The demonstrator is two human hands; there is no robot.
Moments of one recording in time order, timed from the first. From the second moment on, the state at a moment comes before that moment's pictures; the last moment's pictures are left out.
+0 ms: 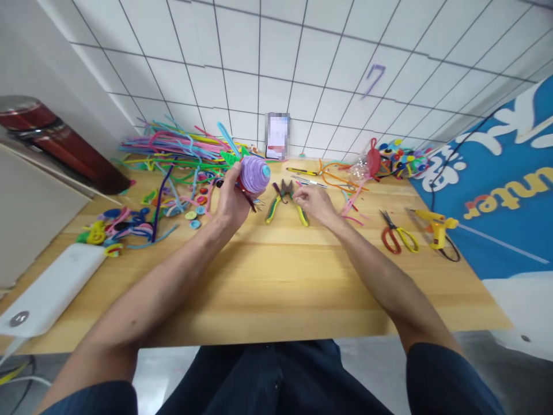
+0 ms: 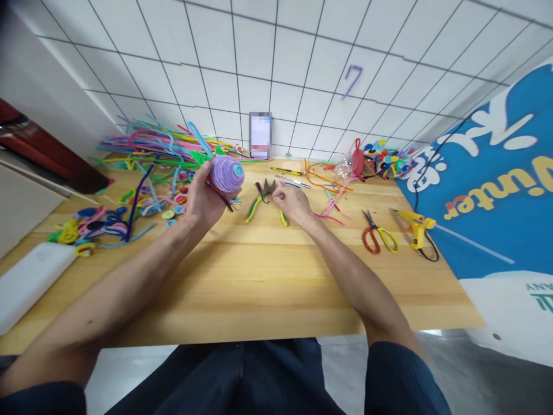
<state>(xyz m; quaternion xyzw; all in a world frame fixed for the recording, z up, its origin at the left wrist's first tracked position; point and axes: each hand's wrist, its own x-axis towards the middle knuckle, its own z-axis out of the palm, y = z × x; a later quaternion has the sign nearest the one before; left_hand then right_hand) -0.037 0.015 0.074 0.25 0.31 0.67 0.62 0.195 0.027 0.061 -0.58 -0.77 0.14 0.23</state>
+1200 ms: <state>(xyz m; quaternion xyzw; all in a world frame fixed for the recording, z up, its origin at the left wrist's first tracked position) -0.018 0.003 0.062 0.21 0.28 0.61 0.71 0.184 -0.018 0.105 -0.50 -0.64 0.28 0.51</state>
